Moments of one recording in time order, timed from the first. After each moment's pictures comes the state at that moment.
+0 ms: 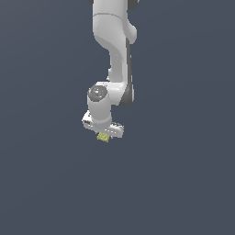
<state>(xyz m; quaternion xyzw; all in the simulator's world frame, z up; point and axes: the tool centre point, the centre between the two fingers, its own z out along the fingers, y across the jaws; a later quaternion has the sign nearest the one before) -0.024 -0.070 0.051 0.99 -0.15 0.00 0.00</state>
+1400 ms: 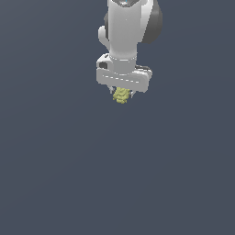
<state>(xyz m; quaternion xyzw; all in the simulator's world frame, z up) -0.091 0.018 0.277 0.99 -0.15 0.00 0.00</state>
